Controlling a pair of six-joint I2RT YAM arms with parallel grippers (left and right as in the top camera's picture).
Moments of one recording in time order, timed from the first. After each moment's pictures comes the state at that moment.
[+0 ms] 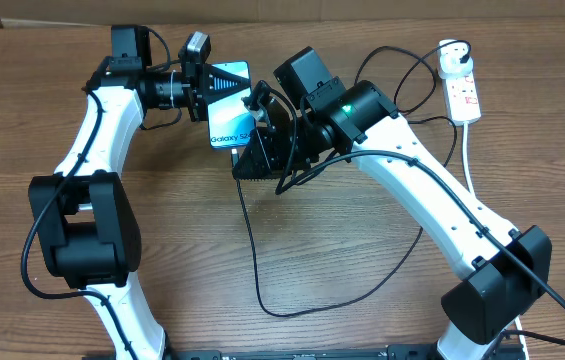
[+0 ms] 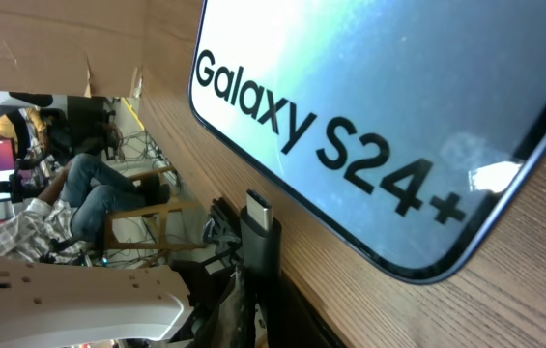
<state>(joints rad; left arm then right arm) 0.03 2.07 1.65 -0.59 1.52 -0.62 0.62 1.86 1.79 -1.04 -0.75 0.40</state>
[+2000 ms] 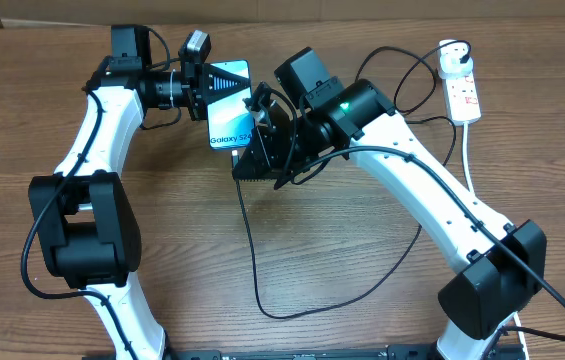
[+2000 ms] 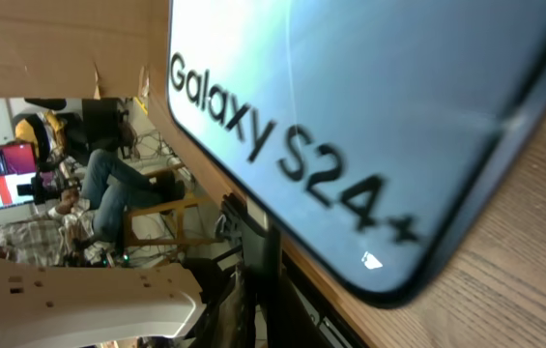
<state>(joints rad) 0.03 2.07 1.65 -0.59 1.53 -0.59 0.61 1.88 1.79 -1.05 -0.78 0.43</state>
